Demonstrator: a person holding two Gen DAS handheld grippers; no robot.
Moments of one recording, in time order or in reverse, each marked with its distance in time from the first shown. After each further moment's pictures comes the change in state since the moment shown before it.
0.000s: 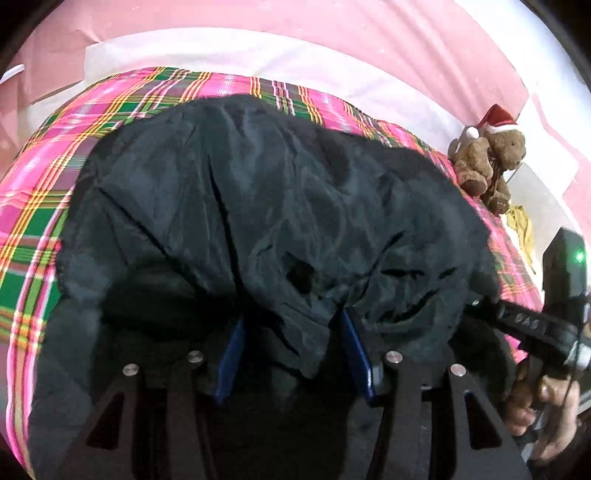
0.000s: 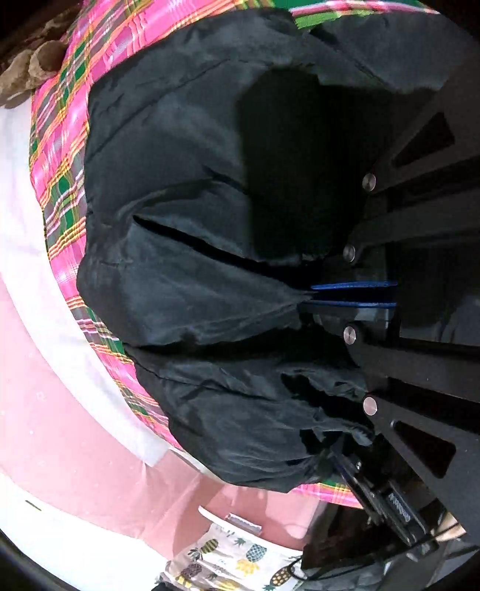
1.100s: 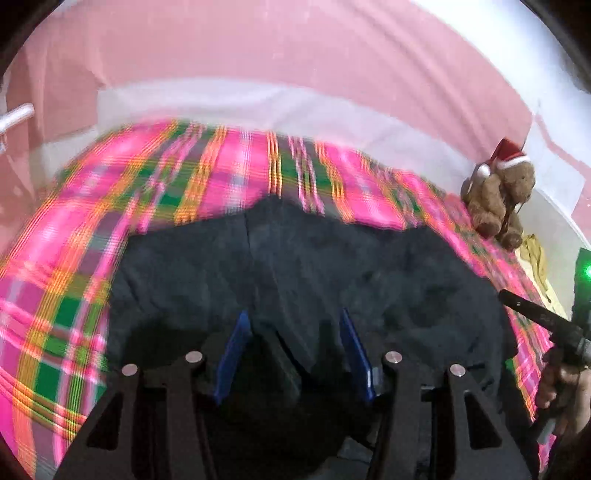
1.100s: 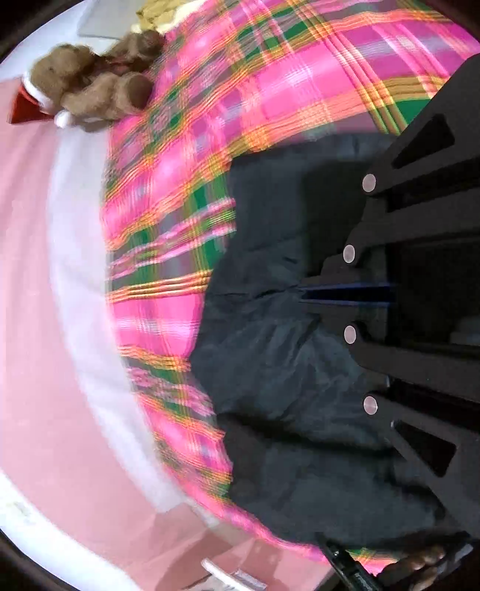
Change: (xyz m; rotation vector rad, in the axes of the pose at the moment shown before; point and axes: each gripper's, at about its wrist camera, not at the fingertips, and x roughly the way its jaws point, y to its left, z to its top) left arm -0.011 0.021 0.067 0.041 -0.199 0.072; right arm -0.040 -0.018 0.065 -0.139 -0.217 -0.249
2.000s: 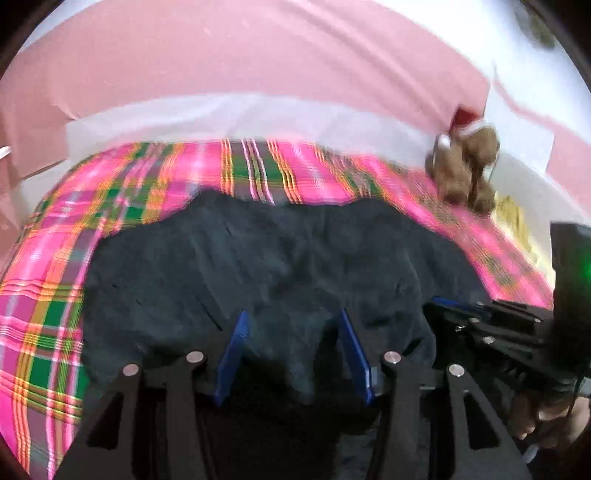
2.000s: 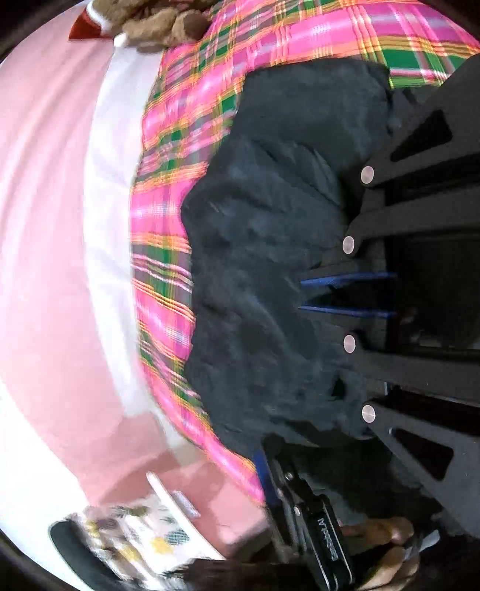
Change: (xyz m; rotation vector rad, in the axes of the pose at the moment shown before) left arm -0.007 -0.054 -0.044 0.154 0.062 -0.041; right arm -0.021 0.096 -0.058 -0.257 0.035 0.205
